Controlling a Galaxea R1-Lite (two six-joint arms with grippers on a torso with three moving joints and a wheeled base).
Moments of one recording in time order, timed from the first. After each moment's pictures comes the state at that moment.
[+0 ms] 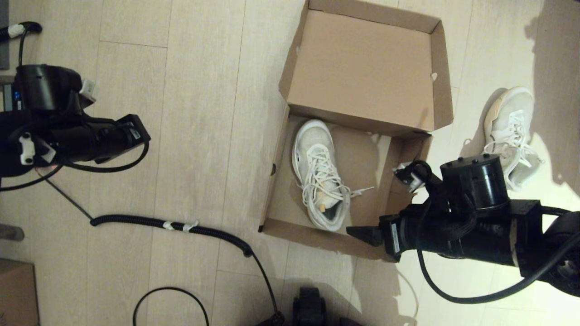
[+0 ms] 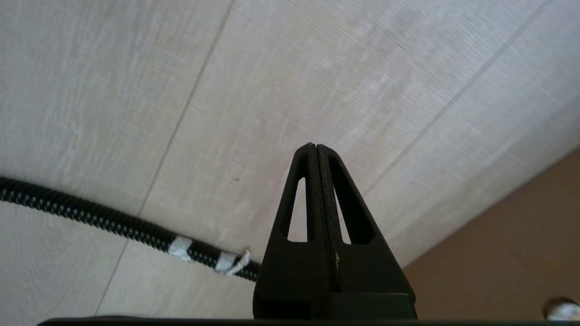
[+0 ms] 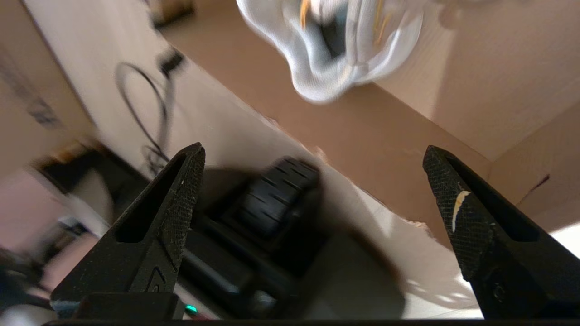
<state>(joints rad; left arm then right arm) 0.04 1.74 -1.32 -0.13 -0.03 -0.35 0.53 1.66 -0.77 -0.37 0.13 0.16</state>
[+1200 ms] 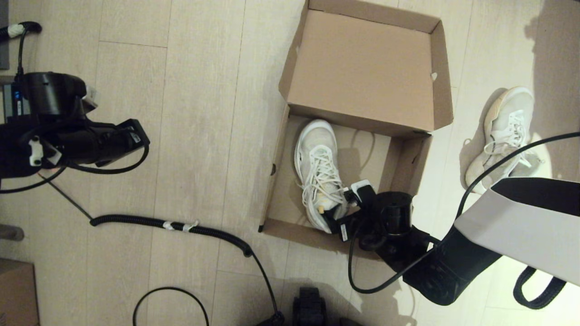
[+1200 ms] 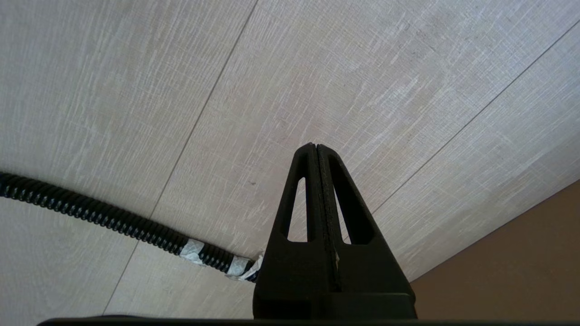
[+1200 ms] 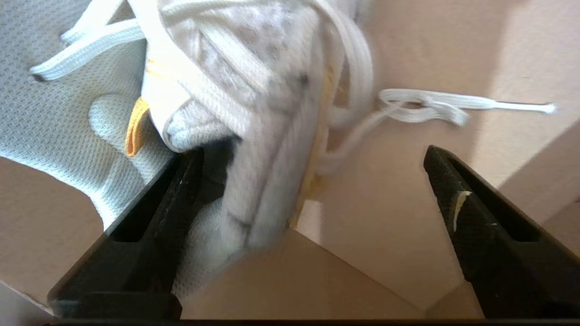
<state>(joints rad) 0.07 1.78 -1.34 -0.14 -0.03 -0.35 0.57 2.19 -0.81 -1.12 -0.24 -0.07</state>
